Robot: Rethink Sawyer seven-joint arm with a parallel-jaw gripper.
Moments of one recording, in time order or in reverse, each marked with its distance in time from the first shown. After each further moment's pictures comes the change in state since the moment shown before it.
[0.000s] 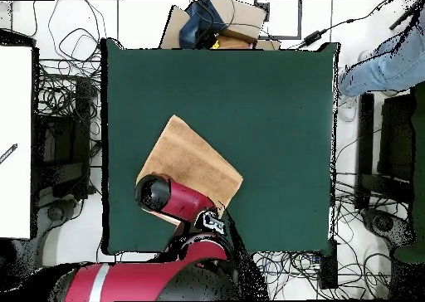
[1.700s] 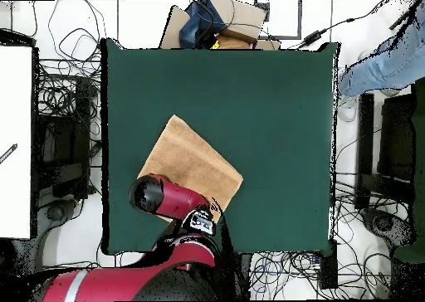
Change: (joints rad) arm 0.066 0.005 -0.049 -0.029 -0.043 -0.005 0.000
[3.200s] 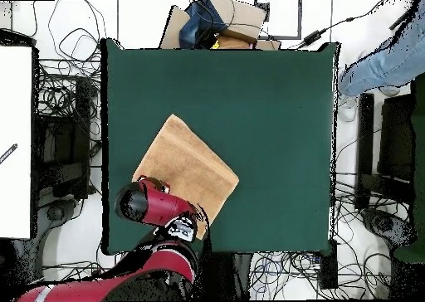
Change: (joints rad) arm 0.087 -0.005 -0.016 0.032 0.046 -0.121 0.000
